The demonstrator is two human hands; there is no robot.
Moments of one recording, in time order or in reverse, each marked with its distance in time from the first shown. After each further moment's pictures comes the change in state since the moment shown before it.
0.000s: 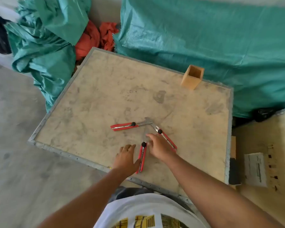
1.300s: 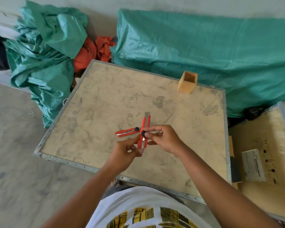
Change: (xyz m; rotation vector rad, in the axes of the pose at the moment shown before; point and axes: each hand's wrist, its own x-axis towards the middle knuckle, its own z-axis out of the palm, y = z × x) left_hand -0.038 0.002 -0.102 -0.963 0.068 0.214; right_hand -0.054 -0.096 -0.084 0.810 0.063 -0.044
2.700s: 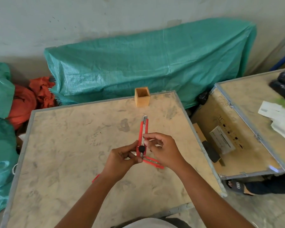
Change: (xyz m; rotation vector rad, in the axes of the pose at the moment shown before) left_hand 0.100 0.078 0.030 0.087 -0.382 0.103; right_hand -0.019 -0.023 -0.051 0.013 0.609 -0.119
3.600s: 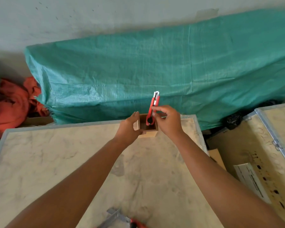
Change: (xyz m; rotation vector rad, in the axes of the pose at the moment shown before) left_hand 0.374 -0.009 -0.001 0.500 0.064 -0.066; right_hand 0.378 0.063 -0.052 -0.288 0.167 -0.287
